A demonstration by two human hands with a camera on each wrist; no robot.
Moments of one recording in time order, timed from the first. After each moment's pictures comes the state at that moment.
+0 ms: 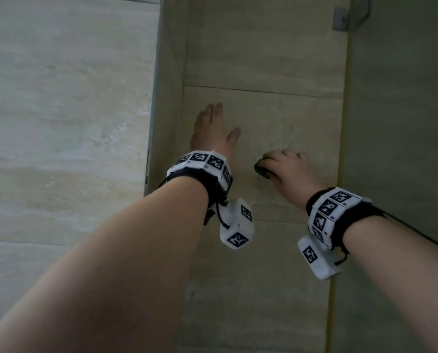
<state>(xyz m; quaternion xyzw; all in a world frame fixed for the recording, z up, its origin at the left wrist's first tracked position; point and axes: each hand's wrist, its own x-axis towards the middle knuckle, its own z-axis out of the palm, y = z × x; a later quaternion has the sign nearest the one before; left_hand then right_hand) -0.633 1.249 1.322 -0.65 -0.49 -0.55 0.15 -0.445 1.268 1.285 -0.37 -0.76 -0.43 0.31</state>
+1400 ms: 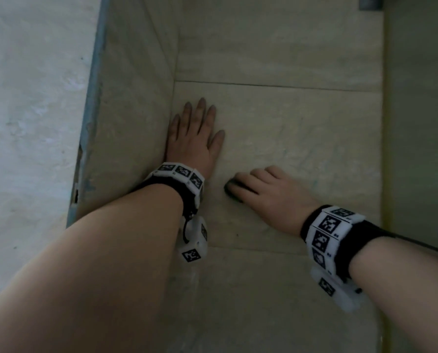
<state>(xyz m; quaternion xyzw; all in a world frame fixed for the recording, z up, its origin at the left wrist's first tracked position) -0.670 1.356 1.328 -0.59 -0.52 -0.45 0.42 -0.471 1.352 1.279 -0.12 -0.73 -0.62 0.26</state>
